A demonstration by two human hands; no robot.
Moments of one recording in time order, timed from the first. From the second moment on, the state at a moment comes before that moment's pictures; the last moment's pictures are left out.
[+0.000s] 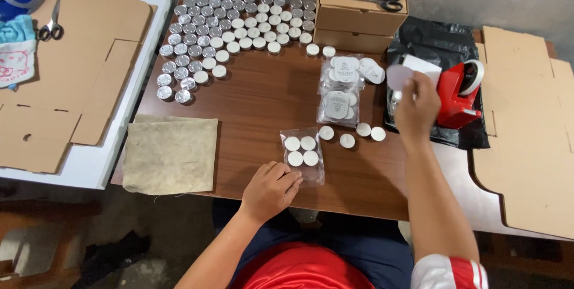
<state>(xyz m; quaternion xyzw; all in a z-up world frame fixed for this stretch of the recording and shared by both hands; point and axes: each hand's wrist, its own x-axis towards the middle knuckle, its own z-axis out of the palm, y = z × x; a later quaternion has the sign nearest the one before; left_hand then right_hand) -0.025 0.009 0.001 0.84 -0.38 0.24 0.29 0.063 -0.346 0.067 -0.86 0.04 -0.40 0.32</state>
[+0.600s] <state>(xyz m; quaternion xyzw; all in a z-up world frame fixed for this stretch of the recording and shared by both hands) -0.029 0.010 0.032 0.79 -0.46 0.22 0.33 -0.099 -0.184 0.059 -0.86 -0.24 -0.40 0.19</state>
